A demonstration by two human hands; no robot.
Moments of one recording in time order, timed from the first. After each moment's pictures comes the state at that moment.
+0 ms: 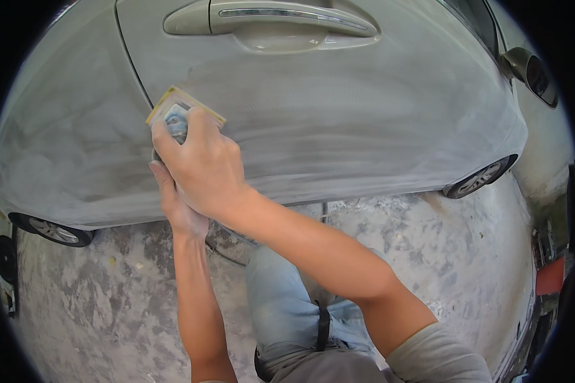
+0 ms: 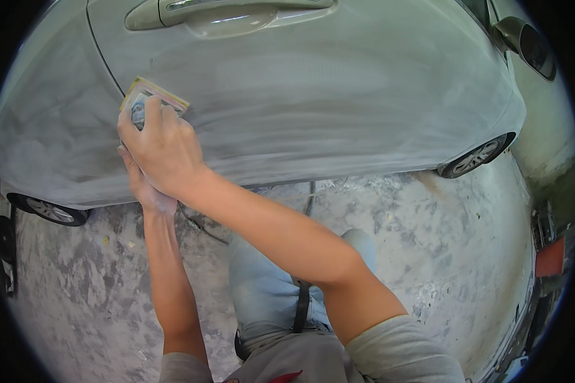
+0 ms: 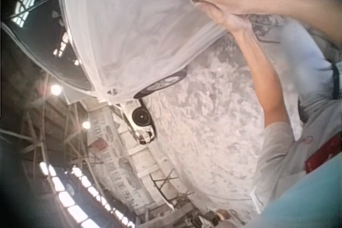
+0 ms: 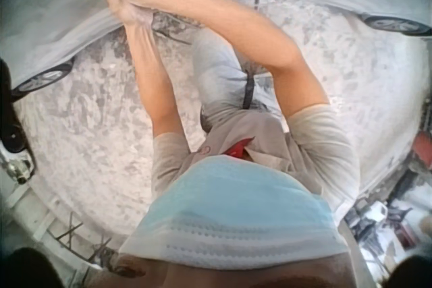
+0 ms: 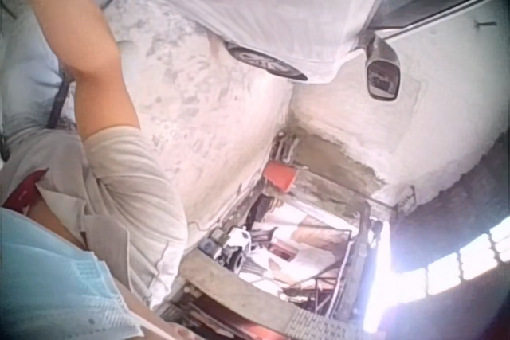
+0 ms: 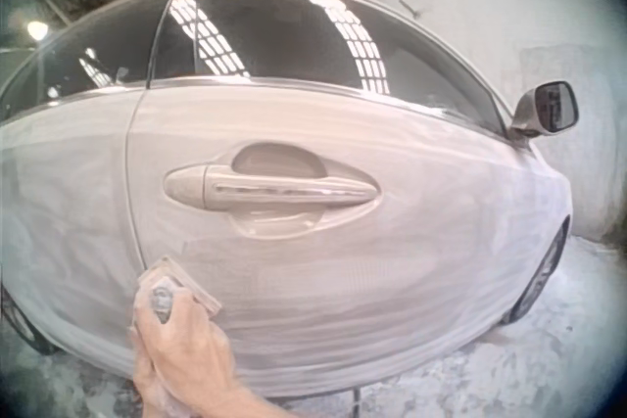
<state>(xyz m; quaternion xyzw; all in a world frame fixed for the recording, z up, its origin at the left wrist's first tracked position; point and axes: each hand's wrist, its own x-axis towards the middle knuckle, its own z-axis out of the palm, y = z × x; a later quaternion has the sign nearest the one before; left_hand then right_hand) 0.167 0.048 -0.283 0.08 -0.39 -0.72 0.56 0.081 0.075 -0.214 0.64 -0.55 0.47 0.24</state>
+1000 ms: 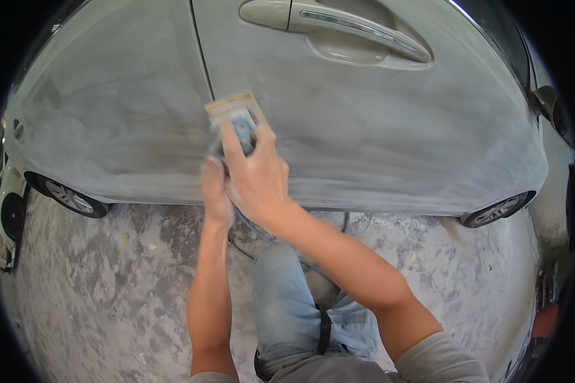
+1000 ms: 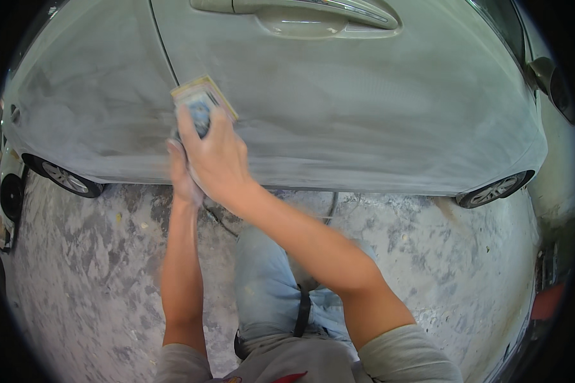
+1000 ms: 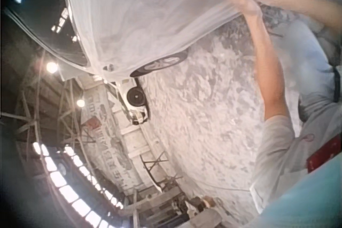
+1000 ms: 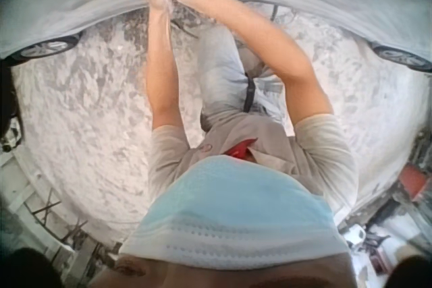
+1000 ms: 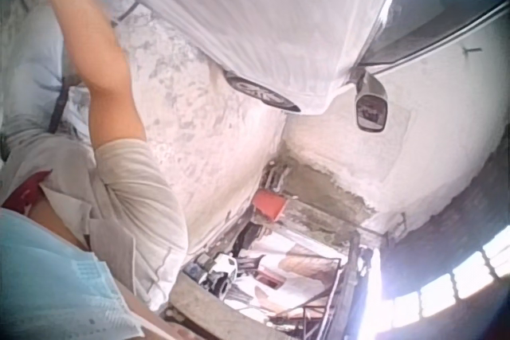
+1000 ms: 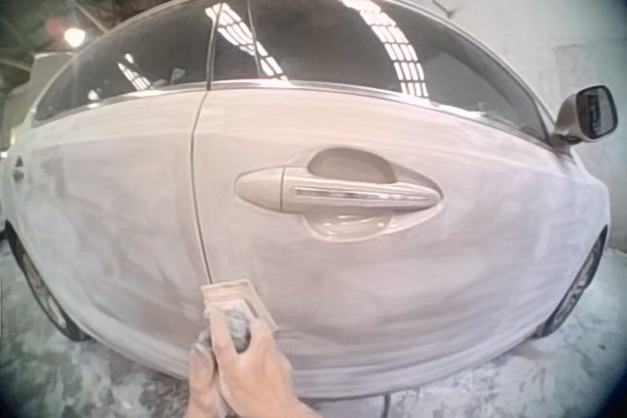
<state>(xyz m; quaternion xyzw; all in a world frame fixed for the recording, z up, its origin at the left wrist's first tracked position) 0.184 0.017 -0.330 0.09 -0.50 -0.66 0.55 0.086 0.078 -0.269 0.64 -0.57 0.48 0.21</state>
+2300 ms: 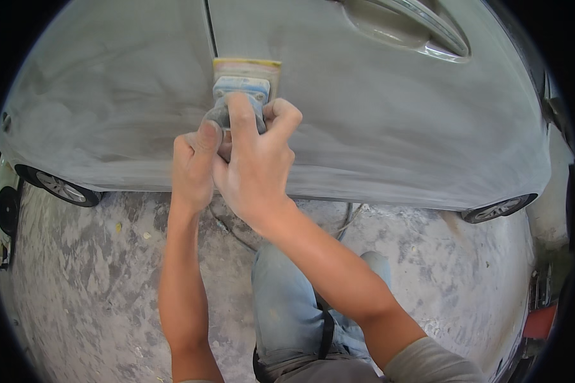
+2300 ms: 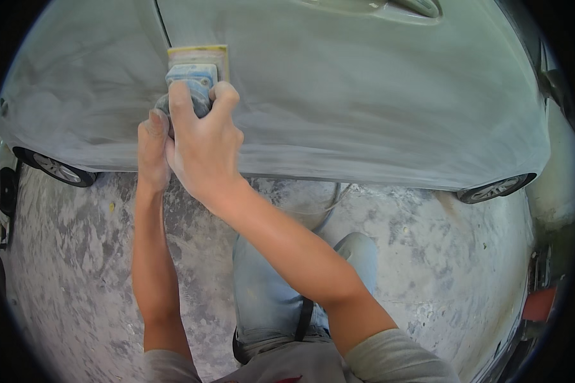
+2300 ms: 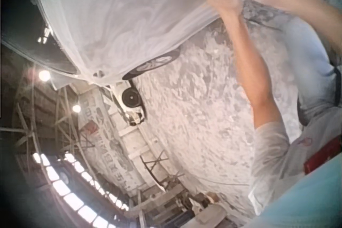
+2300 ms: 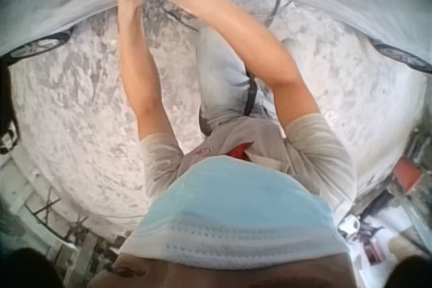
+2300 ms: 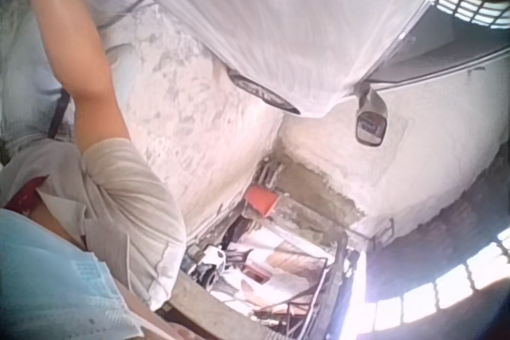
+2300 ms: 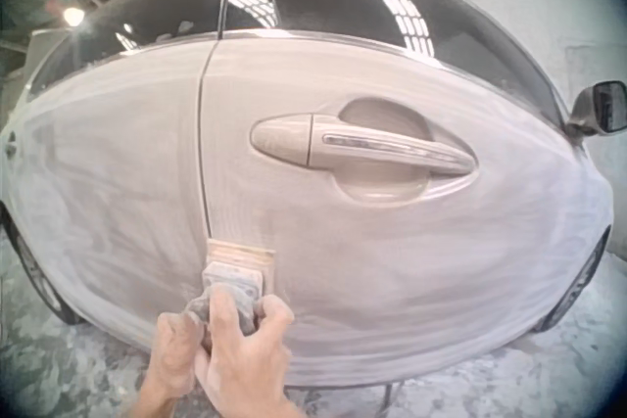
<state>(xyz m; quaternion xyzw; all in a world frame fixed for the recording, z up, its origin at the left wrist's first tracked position) 0.215 0.002 -0.260 0.20 -0.66 -0.50 0.53 0.122 0.059 -0.258 0.54 -0.58 0.59 0.14</state>
